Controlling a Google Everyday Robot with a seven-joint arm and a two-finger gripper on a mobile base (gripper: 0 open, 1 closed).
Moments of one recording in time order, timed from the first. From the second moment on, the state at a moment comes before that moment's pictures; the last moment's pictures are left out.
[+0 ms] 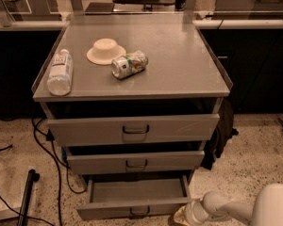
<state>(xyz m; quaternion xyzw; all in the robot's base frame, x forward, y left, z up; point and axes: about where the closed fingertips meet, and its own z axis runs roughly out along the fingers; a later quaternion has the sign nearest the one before) 0.435 -0.190 0.136 -0.65 0.71 0.18 0.21</state>
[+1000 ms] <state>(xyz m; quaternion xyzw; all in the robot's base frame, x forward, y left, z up) 0.435 -0.190 0.135 -0.65 0.71 0.17 0.22</state>
